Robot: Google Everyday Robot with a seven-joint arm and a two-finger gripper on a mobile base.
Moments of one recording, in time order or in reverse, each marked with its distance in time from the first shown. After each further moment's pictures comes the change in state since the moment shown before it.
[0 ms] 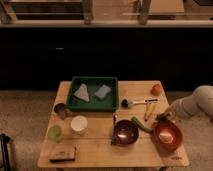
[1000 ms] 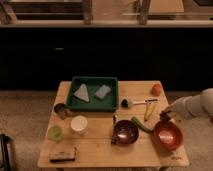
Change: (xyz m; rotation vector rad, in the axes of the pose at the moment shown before) arm -0.010 -0.019 -0.029 0.126 0.028 -0.033
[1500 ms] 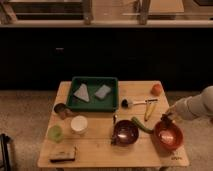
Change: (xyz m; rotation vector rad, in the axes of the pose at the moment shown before) arm -0.009 0.015 -0.001 -0.087 -0.071 -0.090
